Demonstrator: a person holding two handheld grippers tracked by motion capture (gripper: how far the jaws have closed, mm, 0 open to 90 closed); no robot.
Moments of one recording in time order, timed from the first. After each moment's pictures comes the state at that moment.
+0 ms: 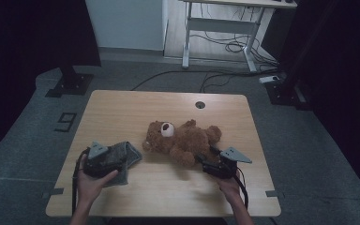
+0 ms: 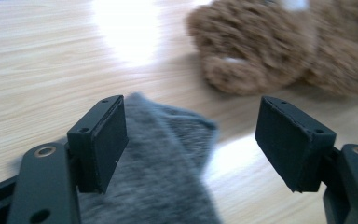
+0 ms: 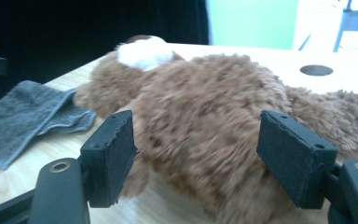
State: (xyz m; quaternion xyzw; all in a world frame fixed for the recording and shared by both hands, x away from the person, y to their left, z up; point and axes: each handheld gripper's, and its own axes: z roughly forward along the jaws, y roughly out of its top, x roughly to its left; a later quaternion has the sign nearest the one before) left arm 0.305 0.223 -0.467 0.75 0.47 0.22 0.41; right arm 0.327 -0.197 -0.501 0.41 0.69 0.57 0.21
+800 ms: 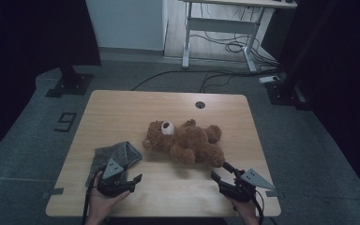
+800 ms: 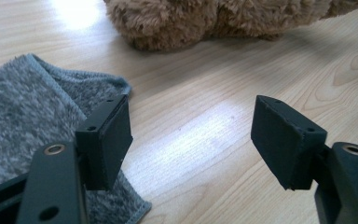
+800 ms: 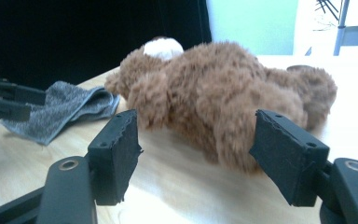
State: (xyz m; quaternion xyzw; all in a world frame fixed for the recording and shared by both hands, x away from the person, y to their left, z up) left arm 0.267 0.192 -0.498 0.78 0.43 0.17 0.42; right arm 0.261 -0.244 -0.512 0.39 0.66 0.60 0.21
